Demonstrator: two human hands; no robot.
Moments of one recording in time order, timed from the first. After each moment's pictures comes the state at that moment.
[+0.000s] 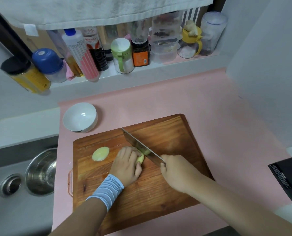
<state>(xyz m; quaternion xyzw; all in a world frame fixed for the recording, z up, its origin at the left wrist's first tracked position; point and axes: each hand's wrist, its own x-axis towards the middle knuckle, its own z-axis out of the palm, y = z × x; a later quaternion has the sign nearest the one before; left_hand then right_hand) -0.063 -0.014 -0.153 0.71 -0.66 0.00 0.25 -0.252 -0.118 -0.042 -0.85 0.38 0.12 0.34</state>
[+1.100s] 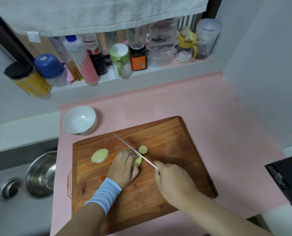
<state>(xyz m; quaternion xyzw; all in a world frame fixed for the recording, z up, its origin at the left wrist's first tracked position) -0.066 -0.008 -0.156 0.70 -0.66 0.05 0.28 -0.262 -0.082 -0.042 -0.89 0.37 0.02 0.26</state>
